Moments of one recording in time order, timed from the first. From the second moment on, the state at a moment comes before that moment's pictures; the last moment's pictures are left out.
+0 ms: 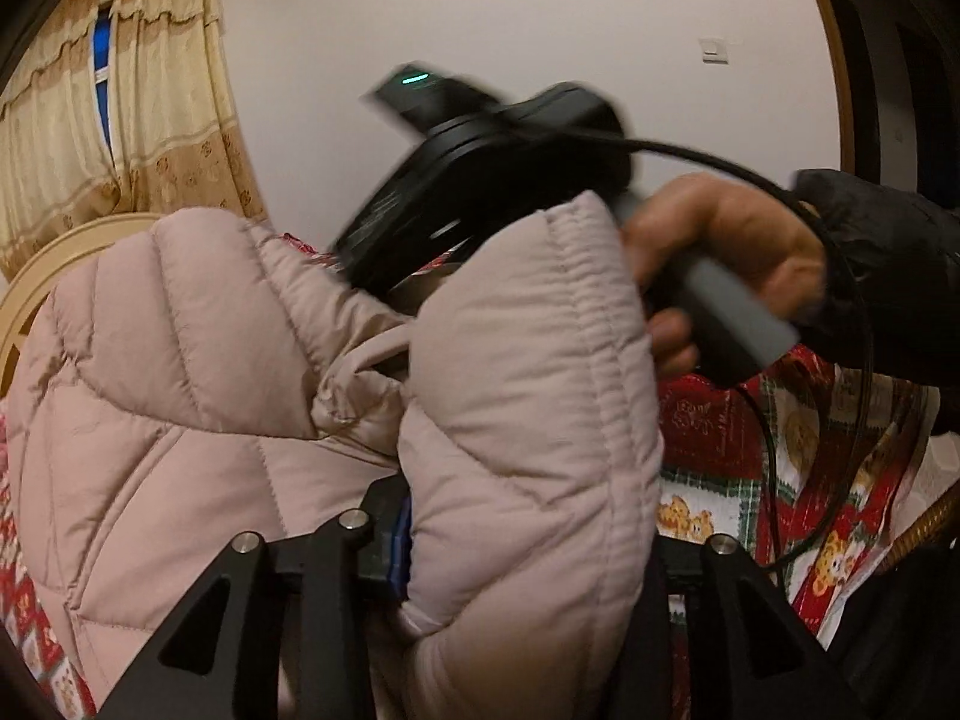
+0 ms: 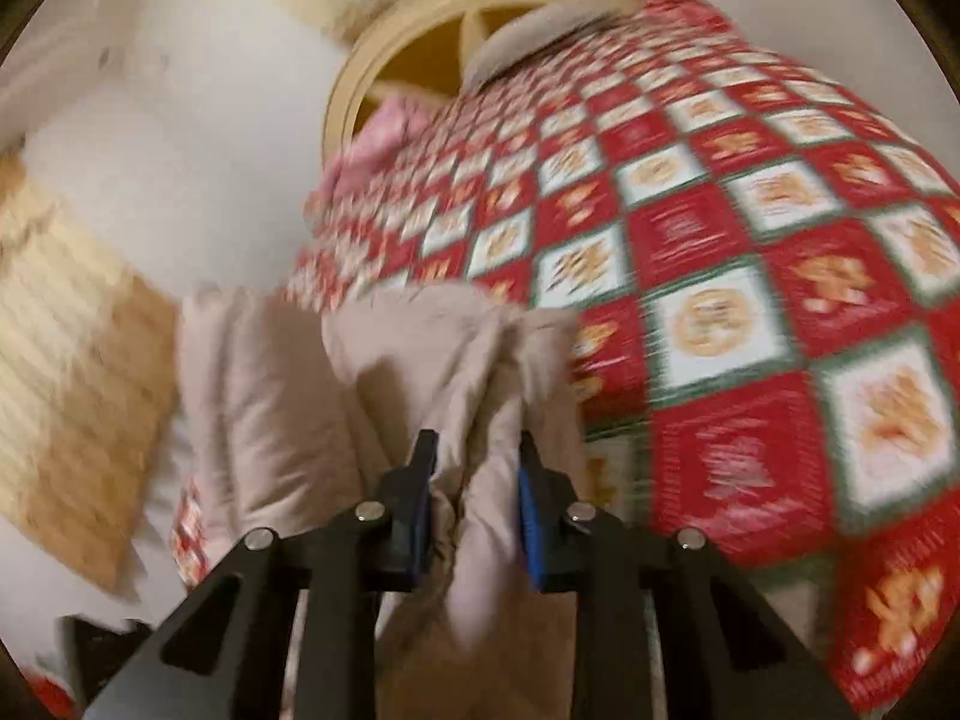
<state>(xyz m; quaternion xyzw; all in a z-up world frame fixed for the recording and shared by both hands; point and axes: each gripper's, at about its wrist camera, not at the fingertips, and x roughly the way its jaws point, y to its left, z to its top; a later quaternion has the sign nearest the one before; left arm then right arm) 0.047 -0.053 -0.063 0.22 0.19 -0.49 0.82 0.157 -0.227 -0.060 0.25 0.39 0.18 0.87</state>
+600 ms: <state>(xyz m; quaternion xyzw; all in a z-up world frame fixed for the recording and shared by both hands) 0.096 -0.085 -0.080 0.13 0.32 -0.61 0.71 0.182 -0.249 -0.170 0.46 0.37 0.34 0.73</state>
